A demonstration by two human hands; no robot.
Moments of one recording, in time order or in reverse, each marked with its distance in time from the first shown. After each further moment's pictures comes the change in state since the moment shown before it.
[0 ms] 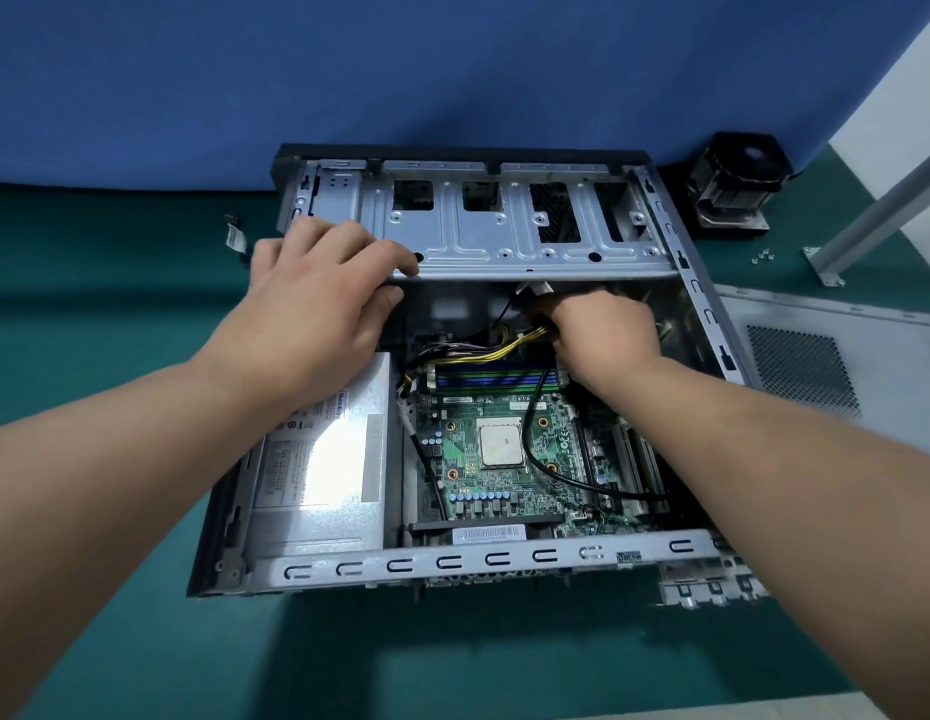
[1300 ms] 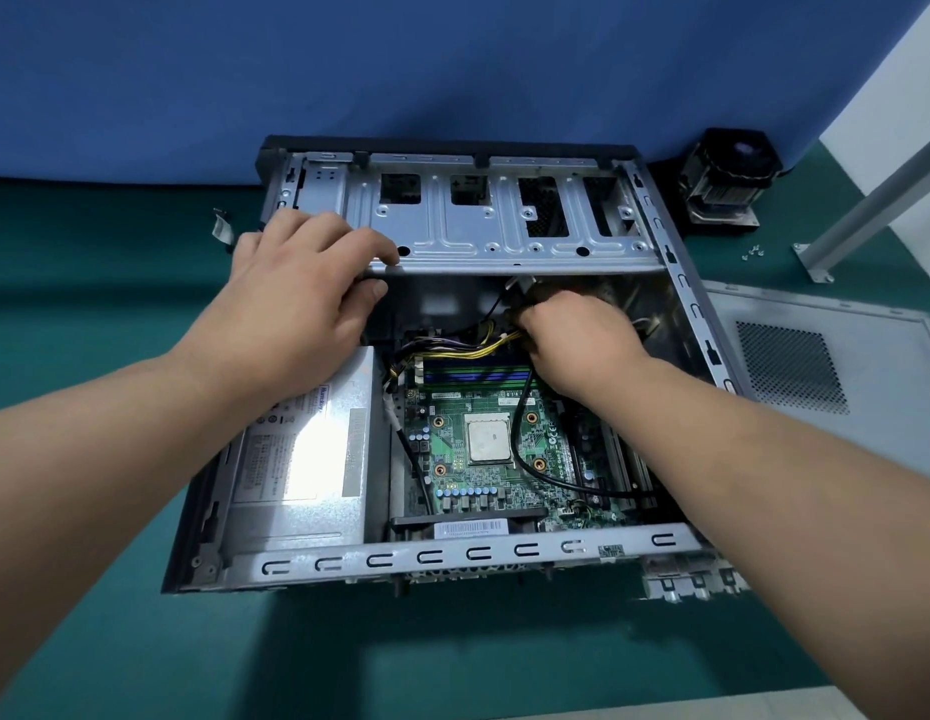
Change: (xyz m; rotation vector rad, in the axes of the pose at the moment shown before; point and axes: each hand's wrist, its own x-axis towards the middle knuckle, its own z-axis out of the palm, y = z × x) left_hand 0.001 -0.003 0.000 -0.006 0.001 -0.021; right_hand -0.011 -0.009 -0.008 0.020 -0.041 -0.128
